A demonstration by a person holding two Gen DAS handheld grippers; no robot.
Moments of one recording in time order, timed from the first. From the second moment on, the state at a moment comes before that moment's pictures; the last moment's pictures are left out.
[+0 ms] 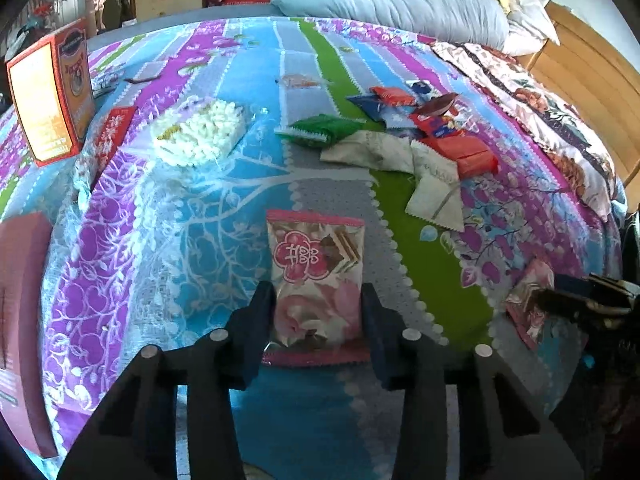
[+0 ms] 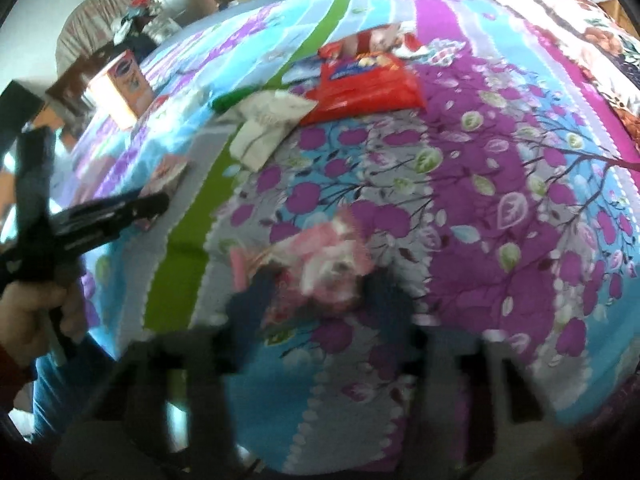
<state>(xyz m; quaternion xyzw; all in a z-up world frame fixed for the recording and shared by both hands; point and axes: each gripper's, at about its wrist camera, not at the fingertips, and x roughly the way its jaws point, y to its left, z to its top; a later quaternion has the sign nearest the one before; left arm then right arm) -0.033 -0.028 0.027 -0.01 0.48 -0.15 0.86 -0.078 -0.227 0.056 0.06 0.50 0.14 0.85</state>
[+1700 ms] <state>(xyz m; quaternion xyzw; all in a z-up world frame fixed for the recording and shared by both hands) -0.063 0.102 0.182 -0.06 0.32 -0.06 0.94 -0.051 -0.206 0.195 0.10 0.35 0.15 0.92</state>
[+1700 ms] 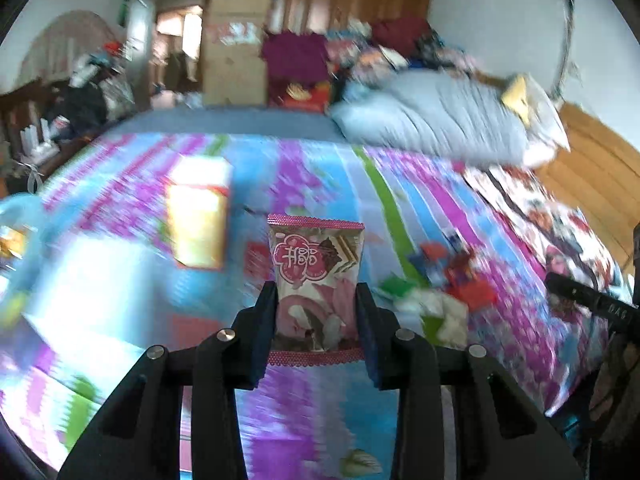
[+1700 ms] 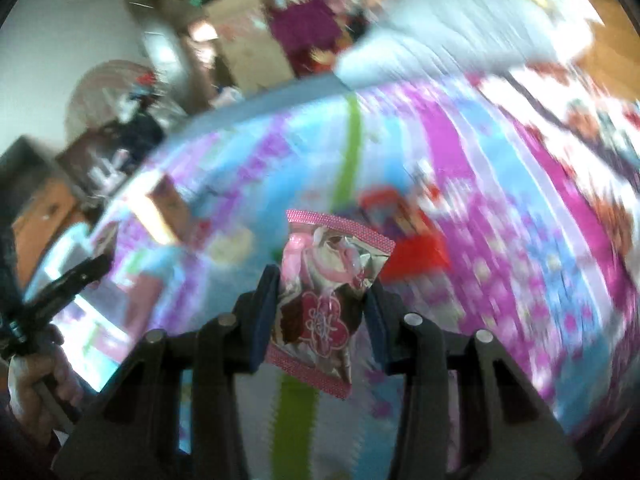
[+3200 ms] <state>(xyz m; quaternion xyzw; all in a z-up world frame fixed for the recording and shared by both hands) -0.112 0.554 0.221 -0.16 0.32 0.29 0.89 0.005 0.386 0.303 -0.09 0.37 0.54 0.75</state>
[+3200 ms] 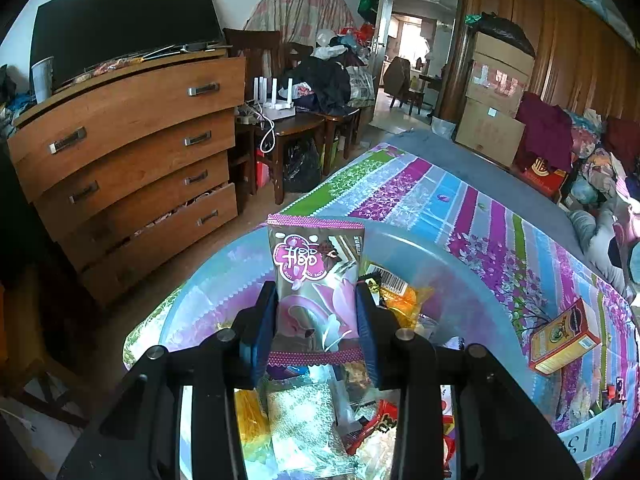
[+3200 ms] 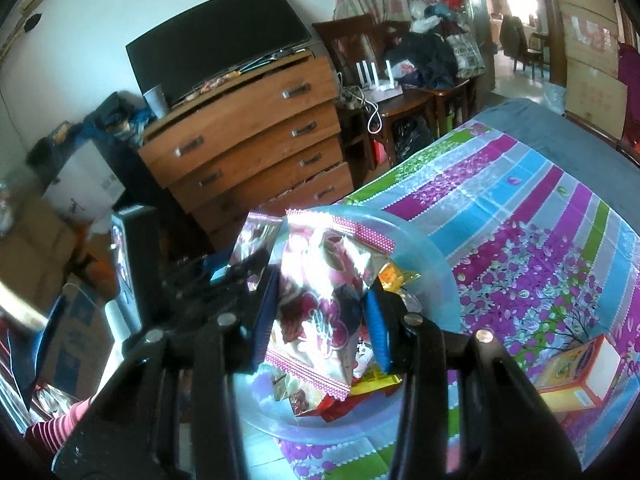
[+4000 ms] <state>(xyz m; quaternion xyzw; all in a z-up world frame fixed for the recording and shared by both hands) -0.104 0.555 0.202 -0.17 0.33 0.28 0.89 0.001 0.409 0.291 -0.11 0.38 0.55 0.74</state>
